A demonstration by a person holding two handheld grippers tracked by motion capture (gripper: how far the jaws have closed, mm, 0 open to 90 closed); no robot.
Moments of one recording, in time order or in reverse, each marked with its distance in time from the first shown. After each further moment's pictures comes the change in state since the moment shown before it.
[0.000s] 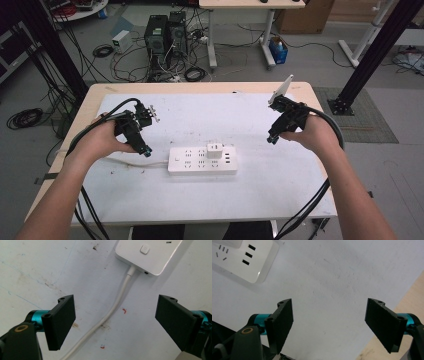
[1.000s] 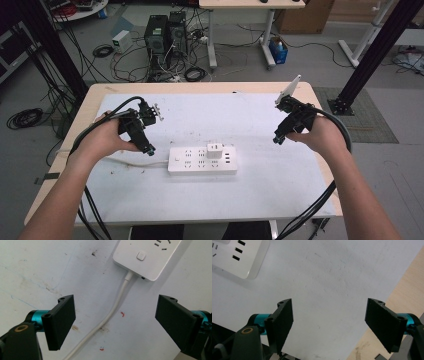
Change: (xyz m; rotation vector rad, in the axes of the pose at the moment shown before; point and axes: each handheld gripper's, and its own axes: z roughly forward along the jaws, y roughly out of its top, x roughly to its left) left arm -0.005 0.010 -0.004 -0.002 0.006 0.010; right arm -0.007 -0.012 -0.005 -0.009 -0.029 0.020
